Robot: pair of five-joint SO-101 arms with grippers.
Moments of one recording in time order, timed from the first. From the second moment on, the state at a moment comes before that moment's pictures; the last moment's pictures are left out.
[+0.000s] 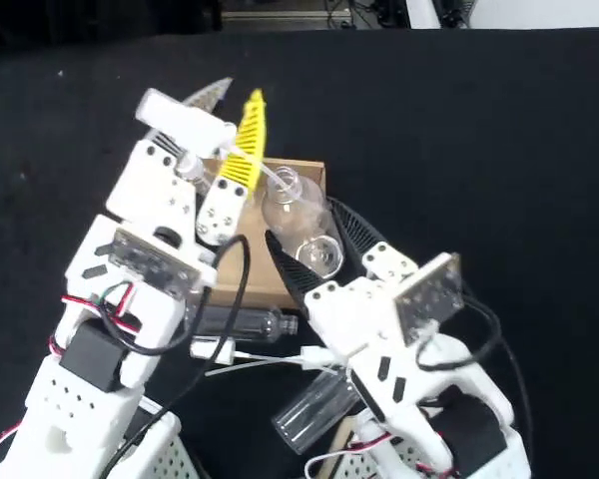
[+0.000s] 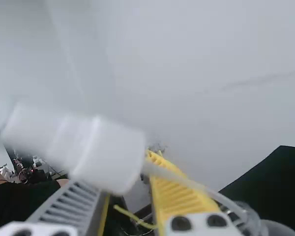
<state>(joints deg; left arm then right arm) 24.1 -65.7 44.7 9.4 -22.8 -31.1 -89.7 58.2 48.7 1.6</state>
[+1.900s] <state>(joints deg) -13.4 -103.8 83.5 32.2 -9.6 11.4 -67.1 60.8 27.4 -7.3</state>
